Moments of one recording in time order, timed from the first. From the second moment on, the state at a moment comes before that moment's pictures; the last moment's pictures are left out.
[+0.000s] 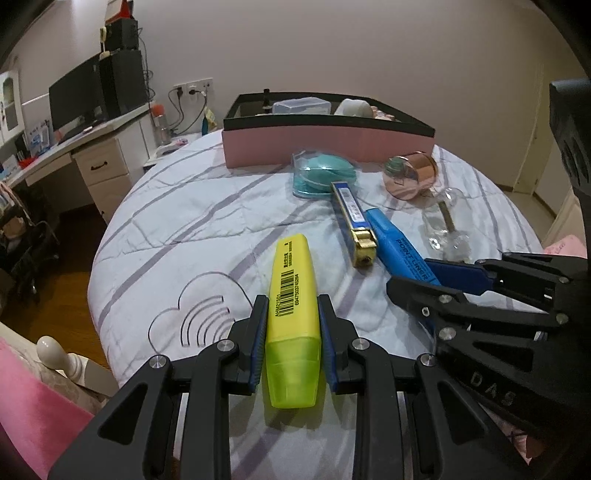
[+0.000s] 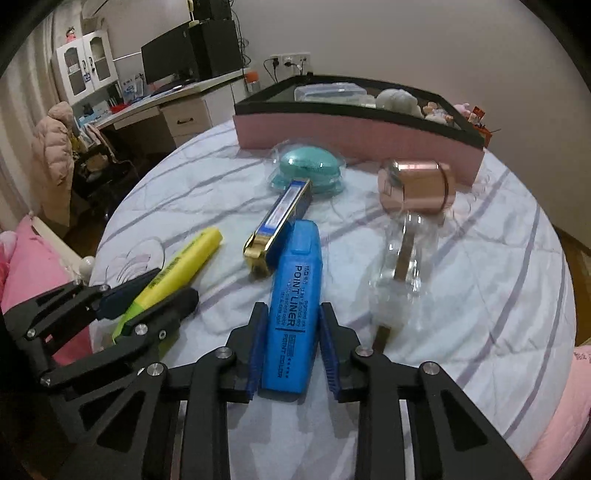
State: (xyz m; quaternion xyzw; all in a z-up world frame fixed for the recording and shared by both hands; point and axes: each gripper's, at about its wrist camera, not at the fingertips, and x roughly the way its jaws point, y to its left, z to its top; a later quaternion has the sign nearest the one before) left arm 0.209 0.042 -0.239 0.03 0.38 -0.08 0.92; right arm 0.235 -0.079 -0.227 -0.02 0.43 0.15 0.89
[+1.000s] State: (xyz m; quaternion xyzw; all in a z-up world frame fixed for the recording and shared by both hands) left arm 0.220 0.023 -0.204 0.03 0.33 -0.09 0.94; right arm 0.240 -0.107 -0.187 0.03 0.35 0.18 0.92
